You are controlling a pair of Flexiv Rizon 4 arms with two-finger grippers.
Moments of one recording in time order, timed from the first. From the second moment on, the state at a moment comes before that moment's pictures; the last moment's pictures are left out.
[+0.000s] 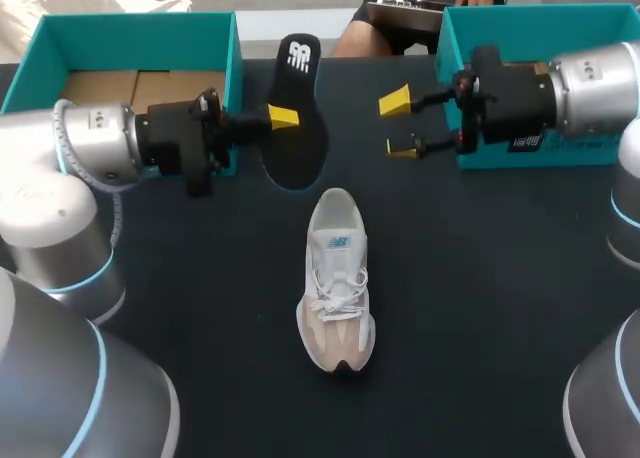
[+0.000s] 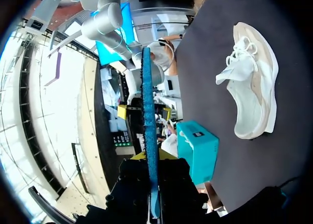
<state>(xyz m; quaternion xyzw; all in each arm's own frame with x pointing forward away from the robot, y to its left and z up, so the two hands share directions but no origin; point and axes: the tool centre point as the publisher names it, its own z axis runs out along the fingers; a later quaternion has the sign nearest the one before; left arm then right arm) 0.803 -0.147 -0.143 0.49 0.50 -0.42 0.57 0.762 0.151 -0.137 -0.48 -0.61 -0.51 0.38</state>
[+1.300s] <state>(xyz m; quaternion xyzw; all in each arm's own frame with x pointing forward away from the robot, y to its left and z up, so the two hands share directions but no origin) 0.823 -0.204 -0.159 0.50 0.48 -0.45 0.56 0.781 0.211 -0.165 -0.42 -0.61 -0.51 0.44</state>
